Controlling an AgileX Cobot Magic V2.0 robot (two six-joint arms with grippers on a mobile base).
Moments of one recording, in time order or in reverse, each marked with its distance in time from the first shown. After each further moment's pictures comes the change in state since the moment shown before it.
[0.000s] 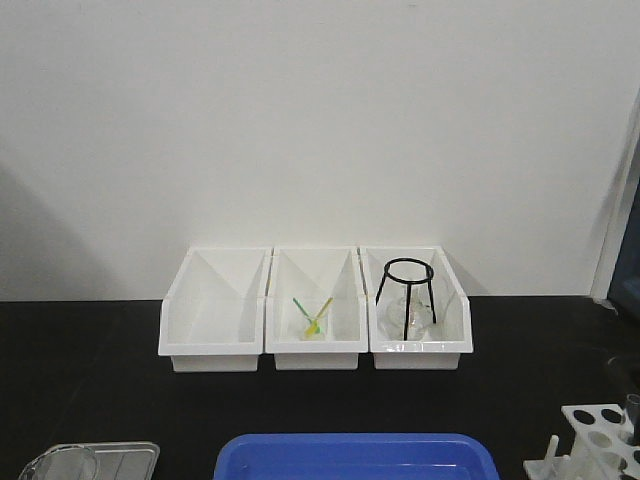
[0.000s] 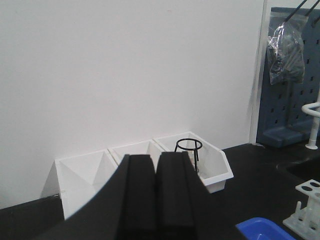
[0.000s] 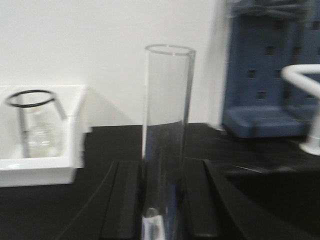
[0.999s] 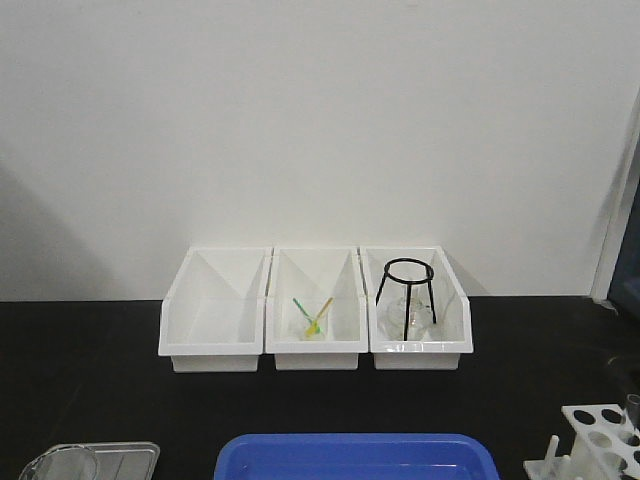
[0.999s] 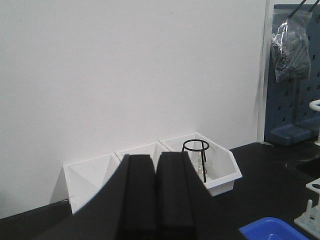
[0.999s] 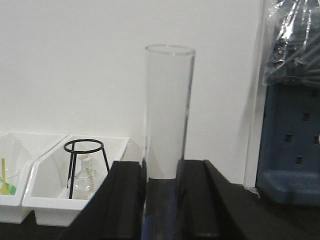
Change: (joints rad) left arm 0.000 0.000 0.000 0.045 0.000 0.001; right arm -0.138 -0.046 0.122 -0.276 -0.348 0.148
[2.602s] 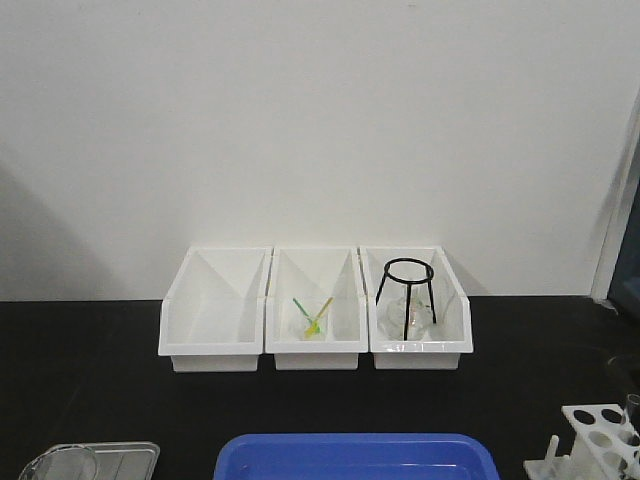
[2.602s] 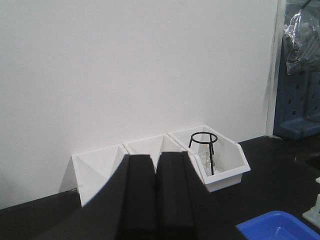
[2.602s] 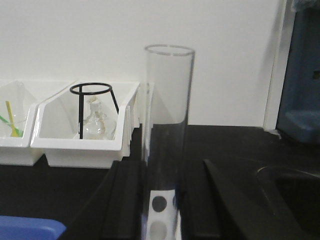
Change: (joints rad) left arm 0.000 0.000 0.000 0.000 0.042 0.000; right arm -0.002 0.257 0.023 -0.017 -0.100 -0.048
